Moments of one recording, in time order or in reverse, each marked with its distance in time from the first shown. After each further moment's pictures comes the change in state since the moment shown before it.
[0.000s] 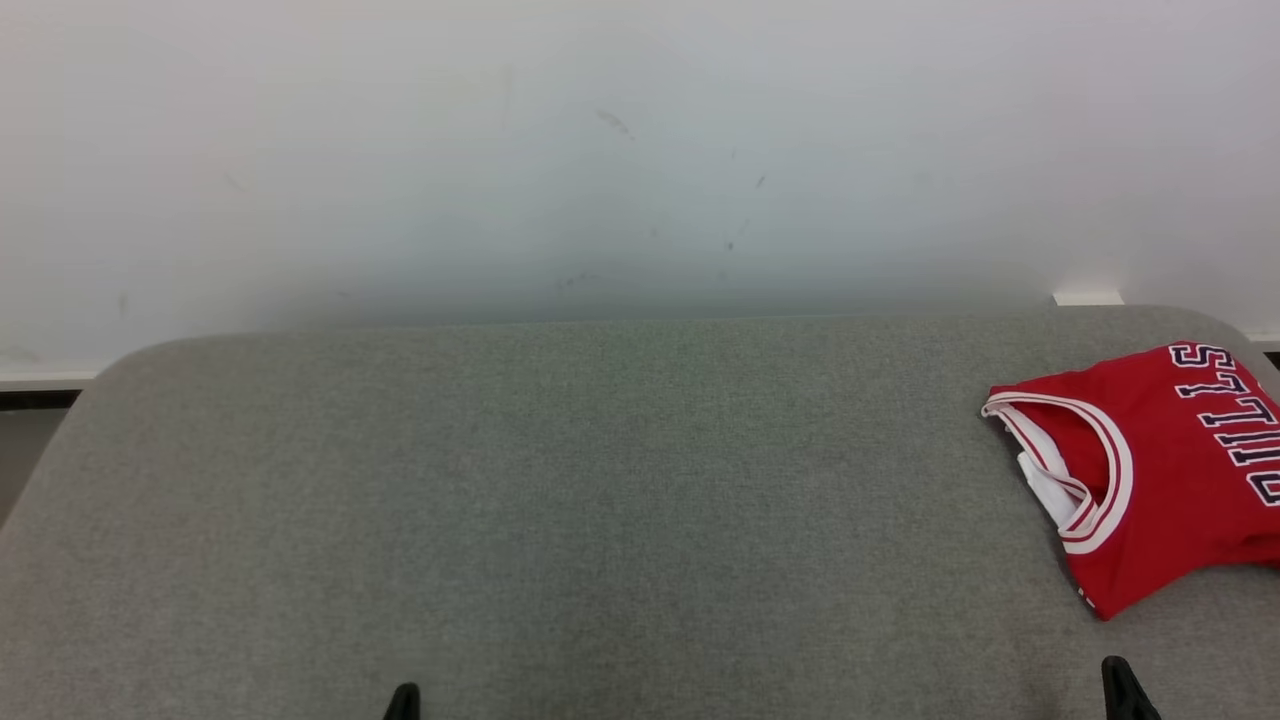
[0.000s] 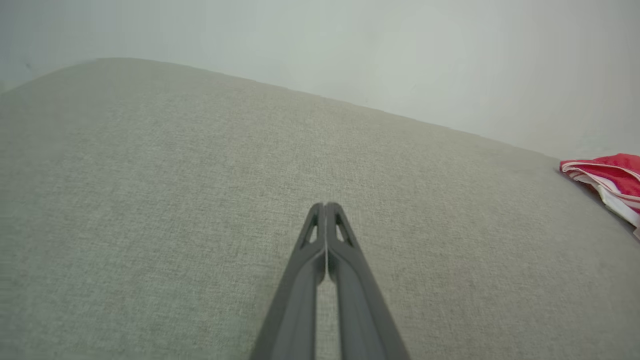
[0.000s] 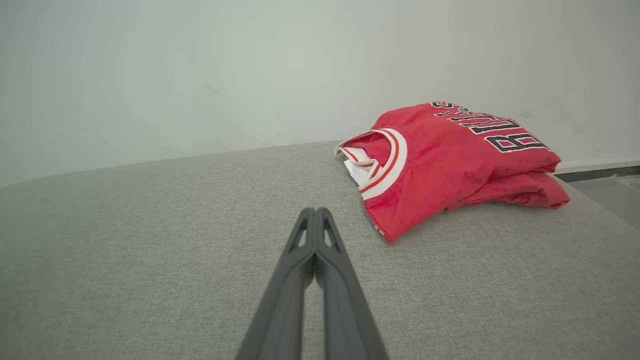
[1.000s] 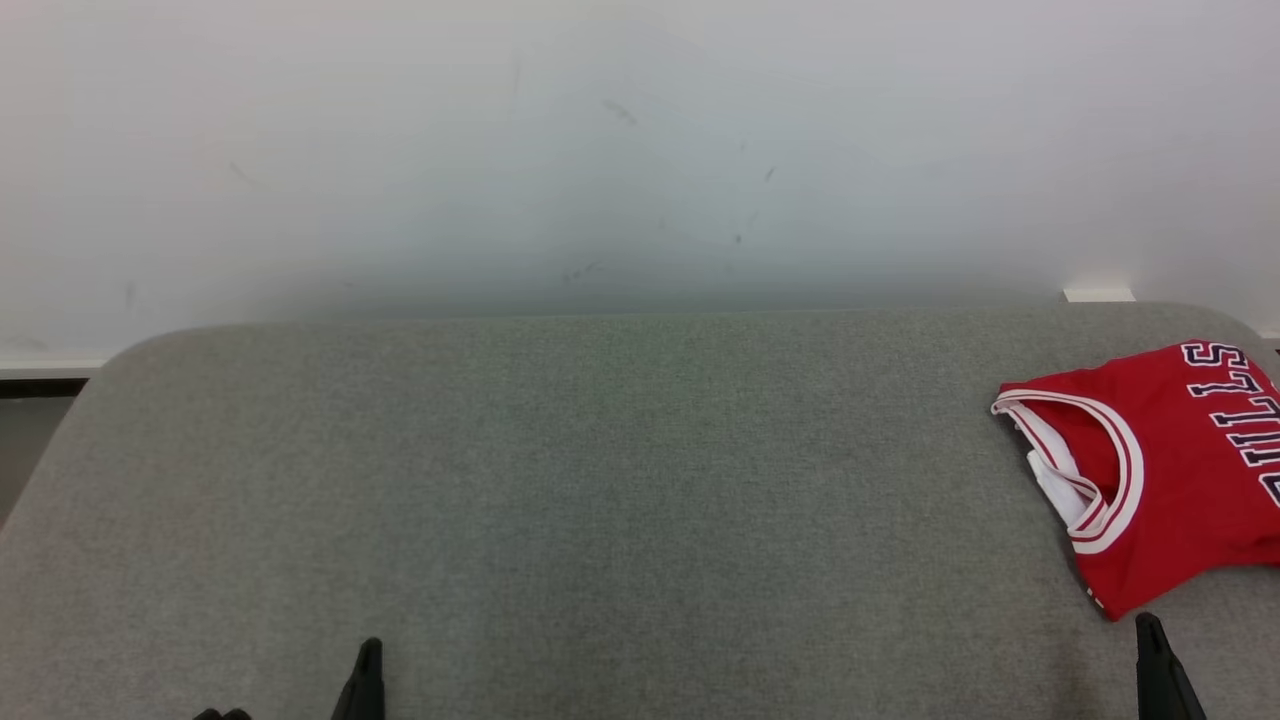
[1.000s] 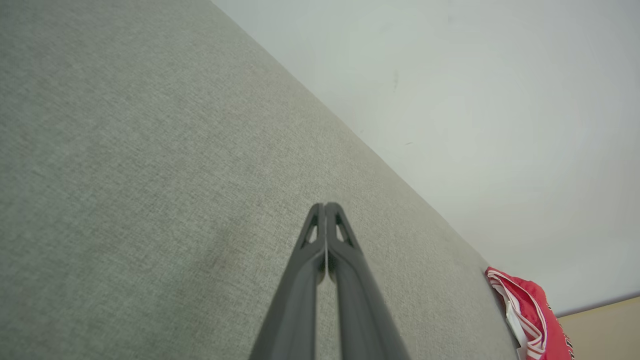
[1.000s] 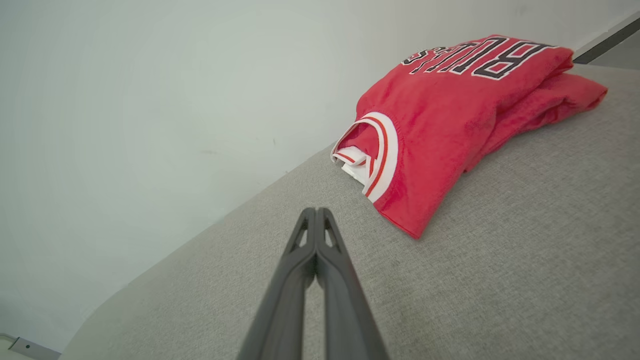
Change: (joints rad) left arm -0.080 0.007 0.073 0.003 -0.508 -0.053 0.113; right arm -0.089 0.004 -0.028 0.022 0.493 0.000 0.123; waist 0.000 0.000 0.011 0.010
